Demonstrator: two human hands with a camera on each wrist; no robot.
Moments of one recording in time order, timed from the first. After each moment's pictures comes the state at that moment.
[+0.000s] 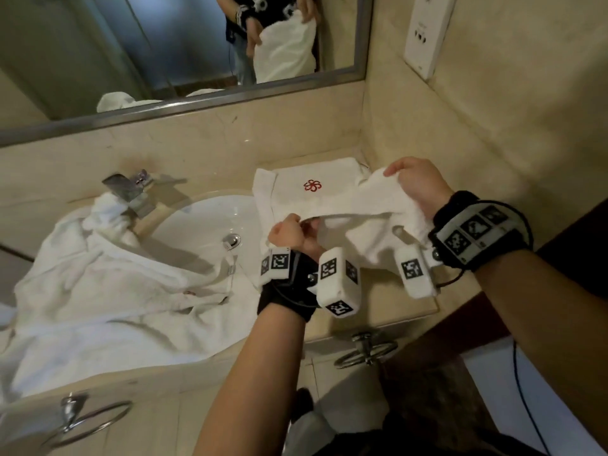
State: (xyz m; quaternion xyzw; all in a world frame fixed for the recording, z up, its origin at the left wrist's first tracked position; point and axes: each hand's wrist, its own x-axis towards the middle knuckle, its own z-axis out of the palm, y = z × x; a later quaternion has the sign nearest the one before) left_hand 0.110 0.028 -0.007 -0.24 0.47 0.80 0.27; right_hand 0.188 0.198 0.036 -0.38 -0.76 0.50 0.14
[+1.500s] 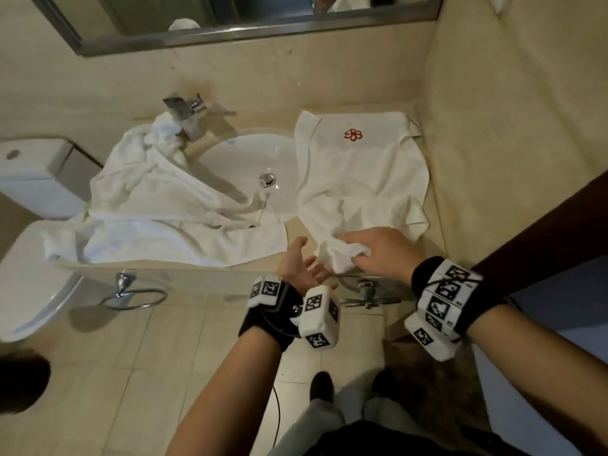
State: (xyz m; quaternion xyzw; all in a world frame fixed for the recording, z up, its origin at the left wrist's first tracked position) left_hand 0.224 -0.066 -0.060 -0.35 0.45 0.70 0.43; right_hand 0.282 0.091 -0.048 -0.01 -0.94 0.33 -0.10
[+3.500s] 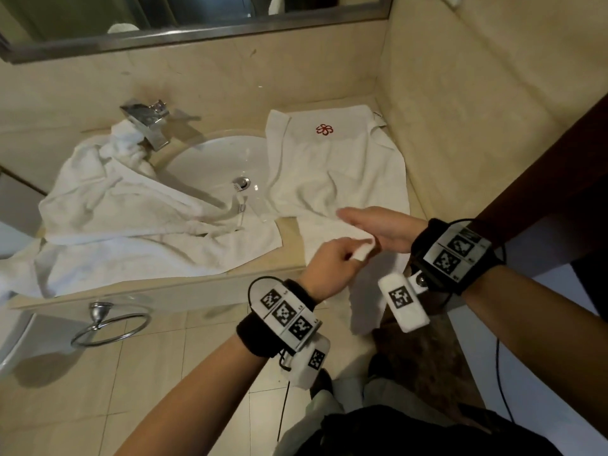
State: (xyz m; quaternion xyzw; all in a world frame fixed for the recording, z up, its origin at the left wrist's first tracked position) left_hand 0.254 -0.087 -0.037 0.38 0.78 0.42 0.27; right_hand 0.271 0.053 -0.022 -0.29 -0.68 0.64 -0.22
